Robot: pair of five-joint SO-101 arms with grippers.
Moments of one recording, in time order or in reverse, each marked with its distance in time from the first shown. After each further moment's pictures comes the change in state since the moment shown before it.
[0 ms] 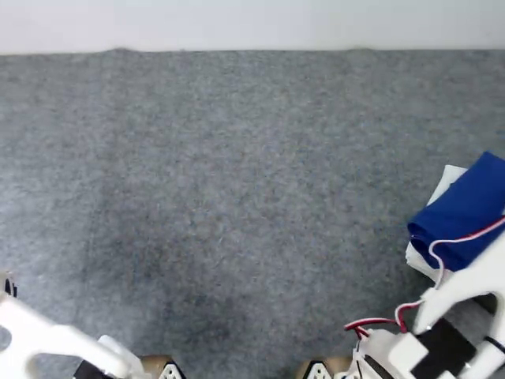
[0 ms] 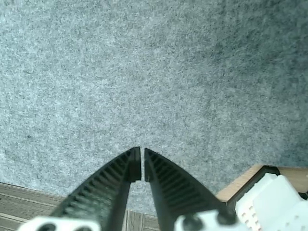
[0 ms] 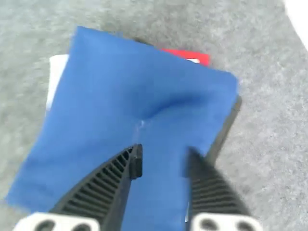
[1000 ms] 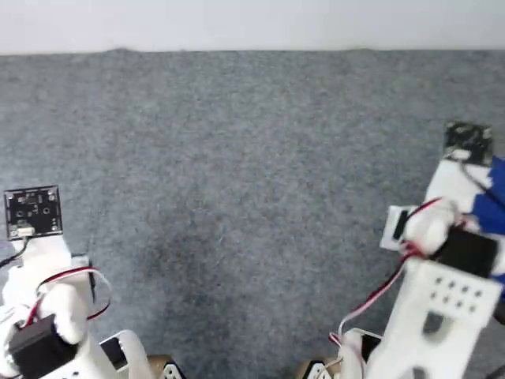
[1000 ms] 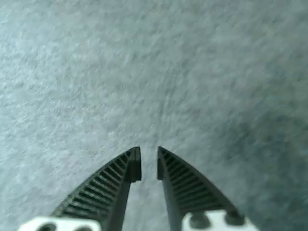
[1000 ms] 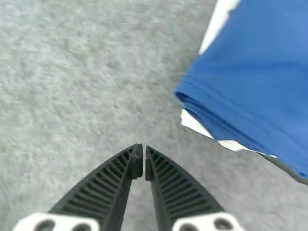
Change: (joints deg) left arm 33.2 -38.6 18.0 -4.7 38.4; right arm -28.8 -36.6 27.7 15.0 -17.5
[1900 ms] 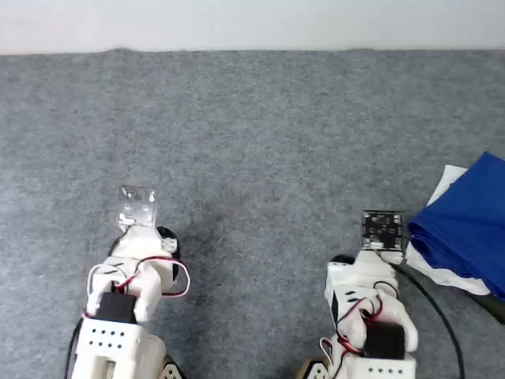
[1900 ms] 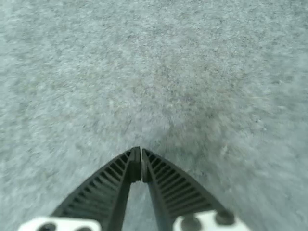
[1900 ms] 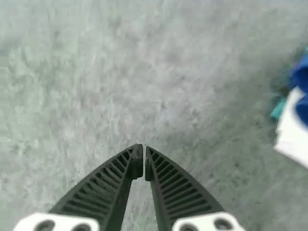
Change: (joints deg) left arm 34.1 0.5 45.5 -51.3 18.5; right arm -15.6 -56.4 64.6 -20.7 -3.7
